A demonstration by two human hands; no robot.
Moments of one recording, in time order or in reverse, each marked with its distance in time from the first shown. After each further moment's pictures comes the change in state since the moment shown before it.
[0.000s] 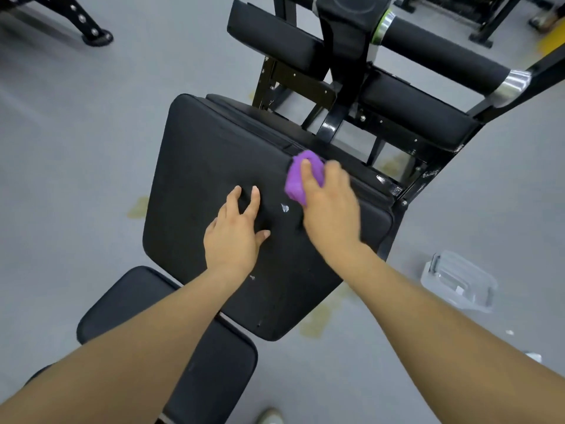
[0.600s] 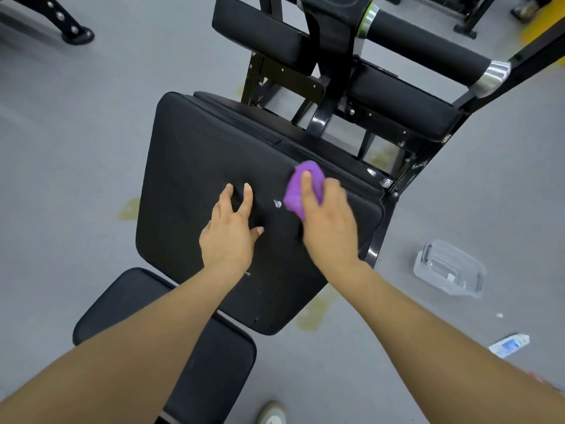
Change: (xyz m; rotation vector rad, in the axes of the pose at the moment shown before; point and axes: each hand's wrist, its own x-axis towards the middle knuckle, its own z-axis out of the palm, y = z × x) left_hand -0.001 0.007 -0.003 -0.027 -0.062 -0.071; right_hand -0.033 0.006 0.010 0.026 0.048 0.034
